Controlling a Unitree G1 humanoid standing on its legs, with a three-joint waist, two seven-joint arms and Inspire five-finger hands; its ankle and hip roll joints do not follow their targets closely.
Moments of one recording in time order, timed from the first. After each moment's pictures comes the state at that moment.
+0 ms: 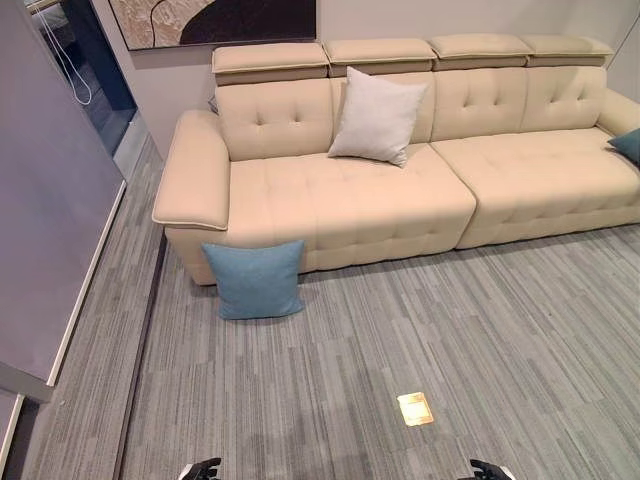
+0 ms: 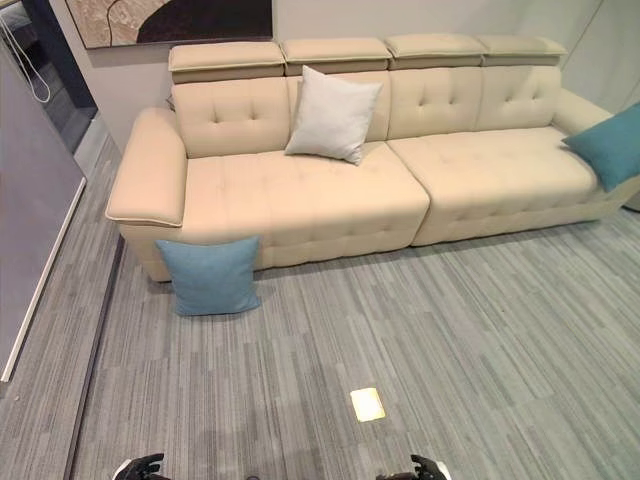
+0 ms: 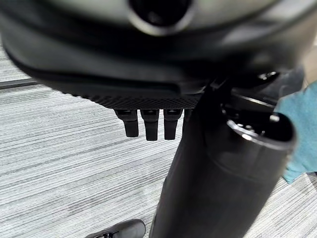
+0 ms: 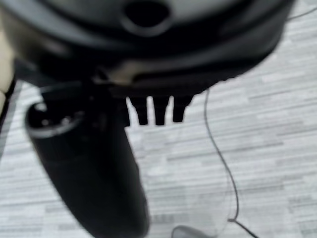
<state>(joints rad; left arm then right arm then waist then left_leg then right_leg) 0.00 0.26 -0.14 1.29 -0.09 -0.08 0.10 -0.03 -0.32 0.13 1.30 0.13 -0.07 -0.13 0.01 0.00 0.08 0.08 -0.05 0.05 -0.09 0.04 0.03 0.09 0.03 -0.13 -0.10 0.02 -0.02</state>
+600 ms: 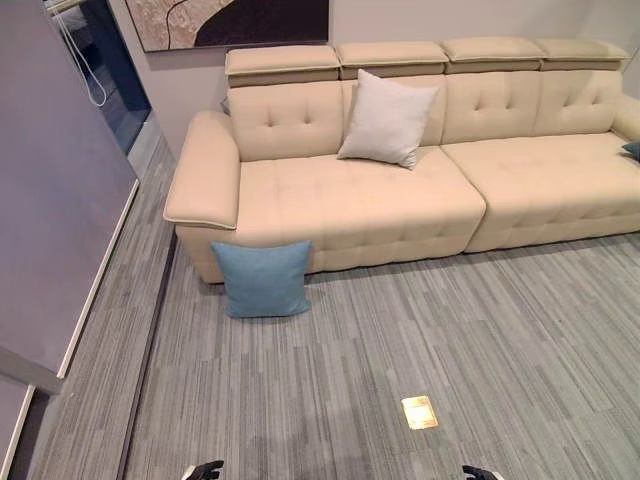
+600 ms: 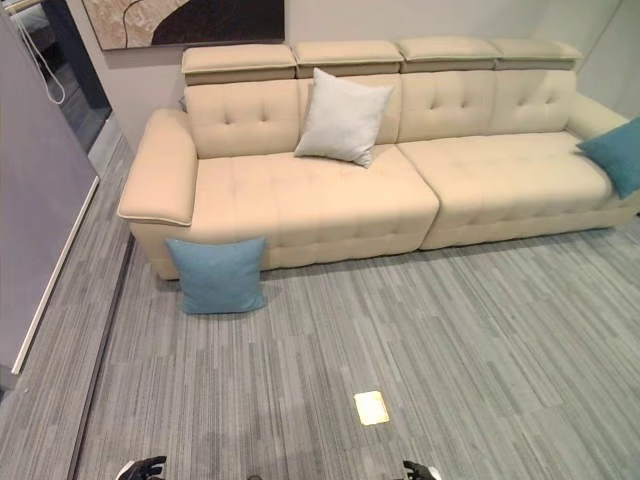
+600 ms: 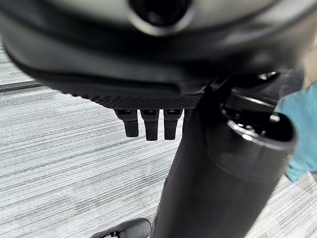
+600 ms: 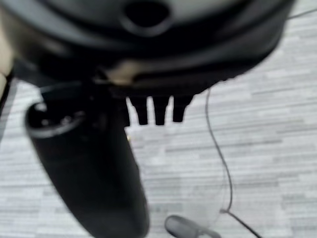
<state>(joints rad) -0.01 0.26 -0.16 1.29 -0.07 -0.08 0.10 -0.02 -0.30 0.15 1.30 0.12 -0.07 -0.13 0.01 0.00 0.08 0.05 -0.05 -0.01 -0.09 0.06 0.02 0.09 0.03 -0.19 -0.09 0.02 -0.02</state>
